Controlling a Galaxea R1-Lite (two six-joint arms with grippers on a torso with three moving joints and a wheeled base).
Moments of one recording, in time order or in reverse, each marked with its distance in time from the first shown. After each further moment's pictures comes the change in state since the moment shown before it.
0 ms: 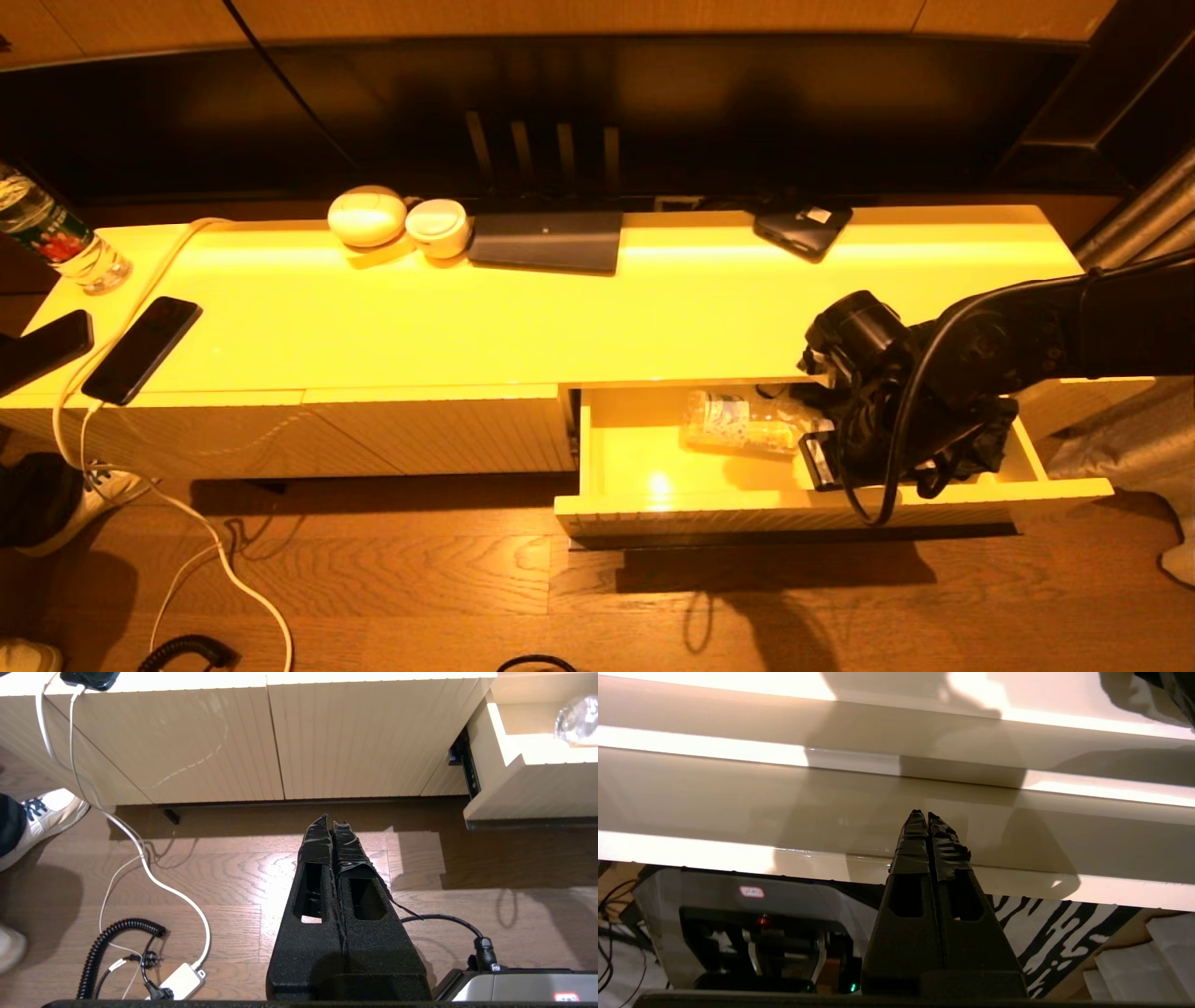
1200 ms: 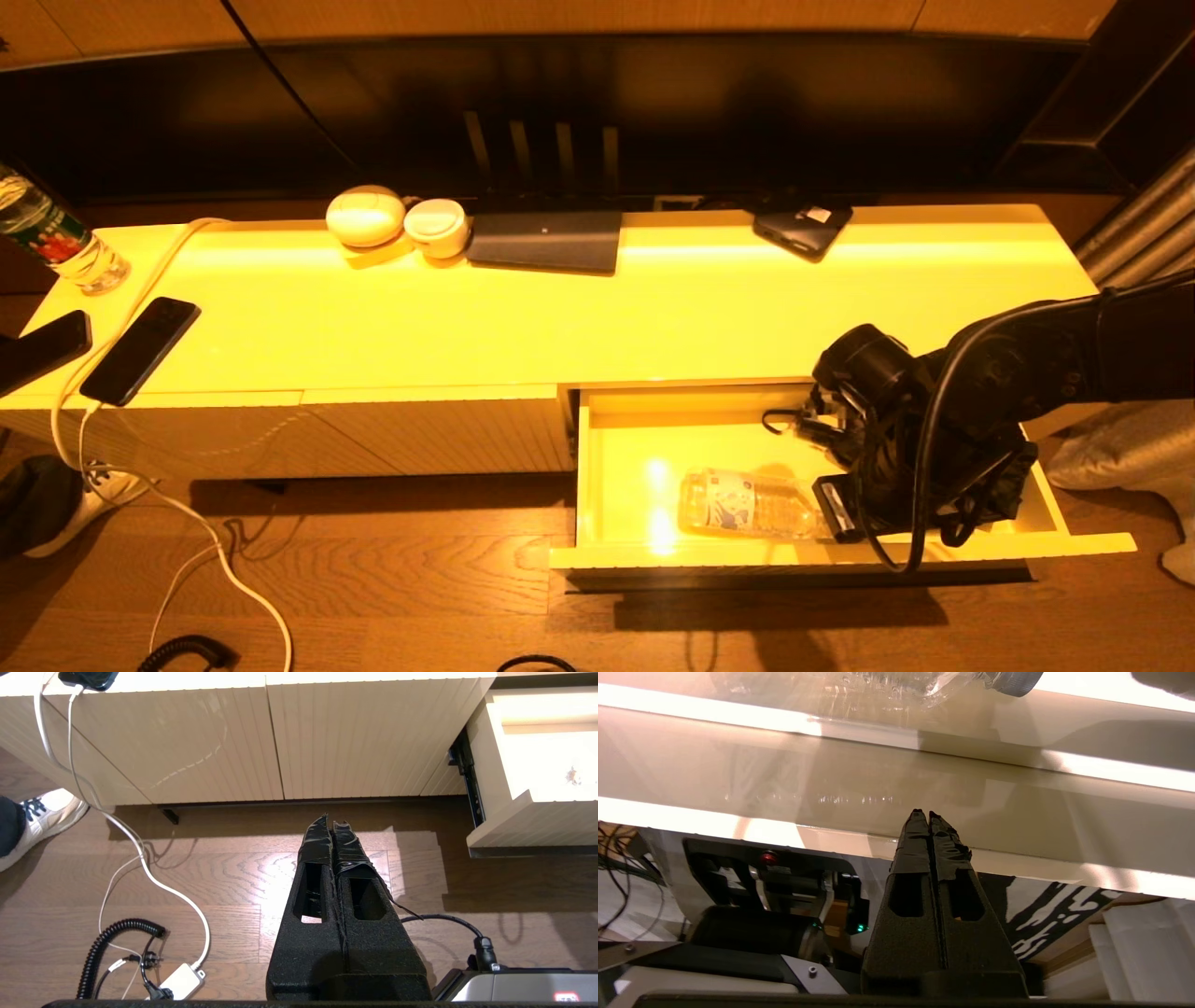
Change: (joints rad) left arm 0.000 0.000 0.000 0.000 0.000 0.000; right arm 0.030 -0.040 0.108 0.063 0.094 0.031
